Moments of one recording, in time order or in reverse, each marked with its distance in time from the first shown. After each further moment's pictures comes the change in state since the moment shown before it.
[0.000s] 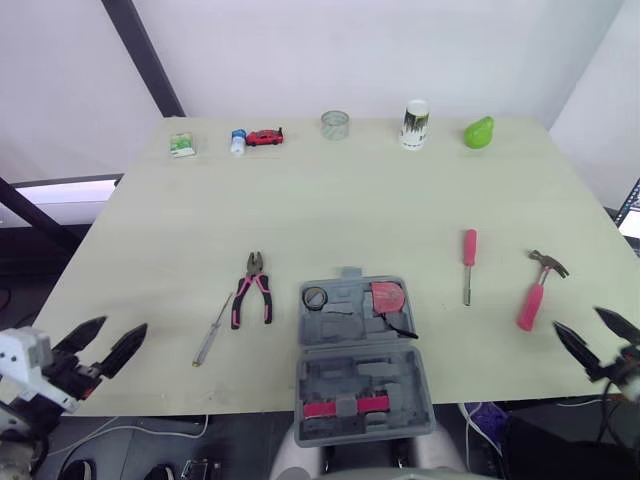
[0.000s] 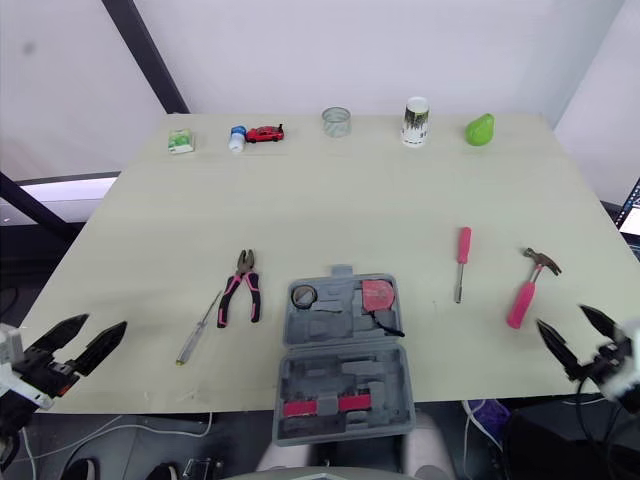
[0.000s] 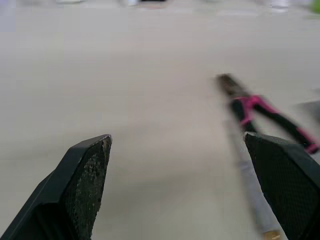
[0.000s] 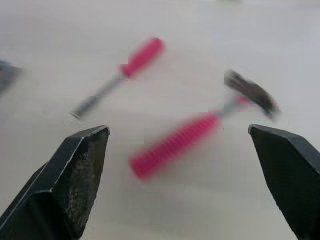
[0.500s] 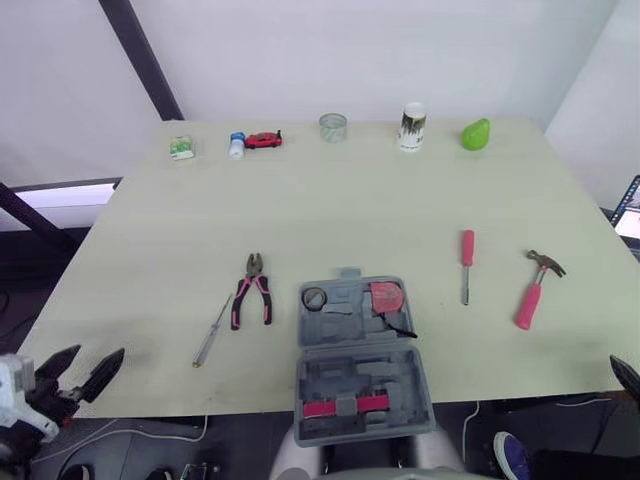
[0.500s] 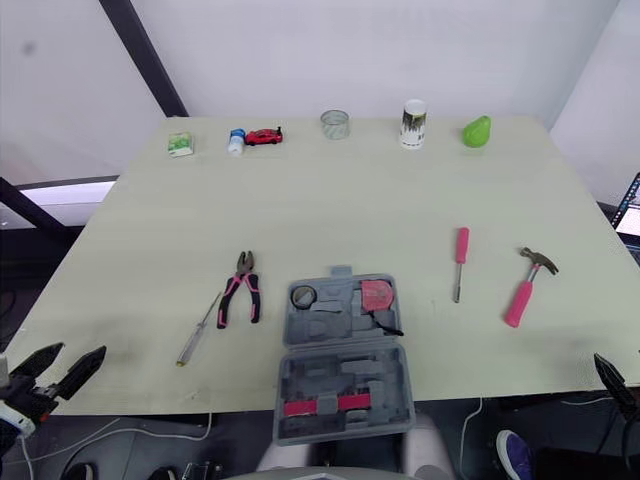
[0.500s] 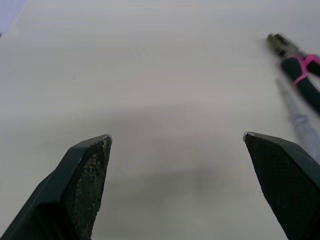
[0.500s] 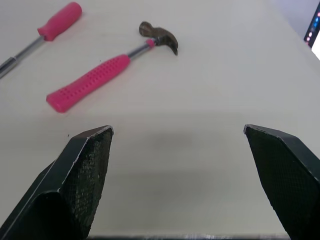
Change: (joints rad) left arm 0.005 0.008 -0.019 0.024 0.046 -0.076 0.031; right arm 0.016 -0.045 -0.098 0.219 0.021 -0.099 0.074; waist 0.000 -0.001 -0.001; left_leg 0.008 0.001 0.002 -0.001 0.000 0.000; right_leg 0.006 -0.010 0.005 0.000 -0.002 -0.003
